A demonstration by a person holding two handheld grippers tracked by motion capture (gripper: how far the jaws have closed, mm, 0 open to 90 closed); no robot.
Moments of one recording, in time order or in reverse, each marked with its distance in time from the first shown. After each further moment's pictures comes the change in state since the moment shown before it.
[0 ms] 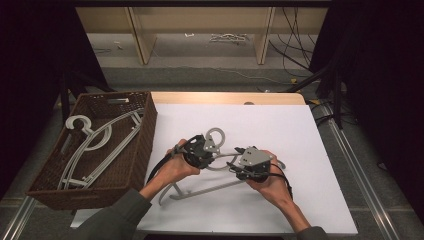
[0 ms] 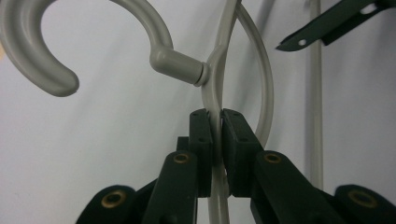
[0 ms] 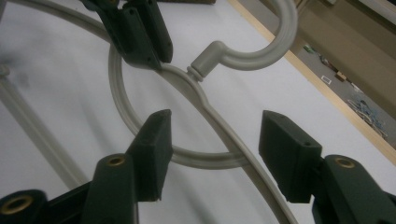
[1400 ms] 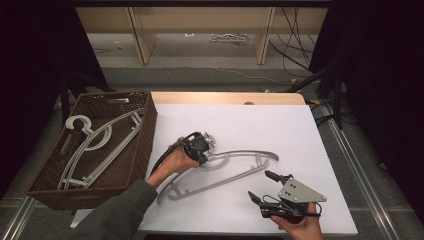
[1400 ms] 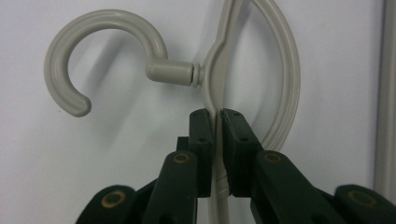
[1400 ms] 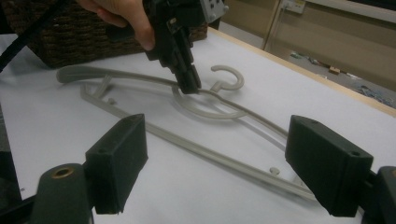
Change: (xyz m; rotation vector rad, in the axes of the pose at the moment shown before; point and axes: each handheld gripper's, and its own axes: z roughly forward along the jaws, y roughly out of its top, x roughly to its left) left arm 0.034 -0.015 0.042 0.173 -0.038 -0.079; right arm 0.045 -0.037 -0.107 -0.182 -0.037 0.269
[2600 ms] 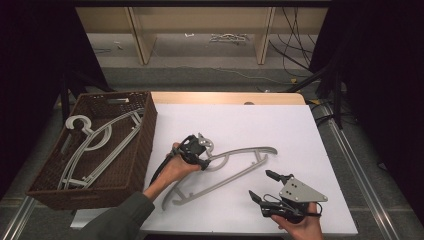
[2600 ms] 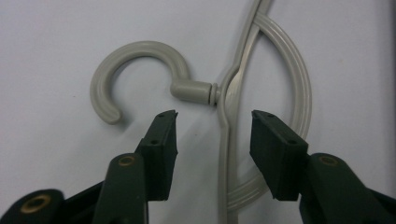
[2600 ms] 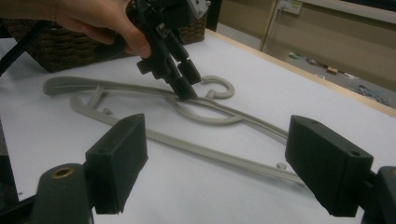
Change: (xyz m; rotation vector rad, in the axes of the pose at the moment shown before) left arm -0.009 -0.014 0.008 -0.127 0.073 -0.176; right arm -0.001 0.000 -0.002 0.002 -0.007 0.010
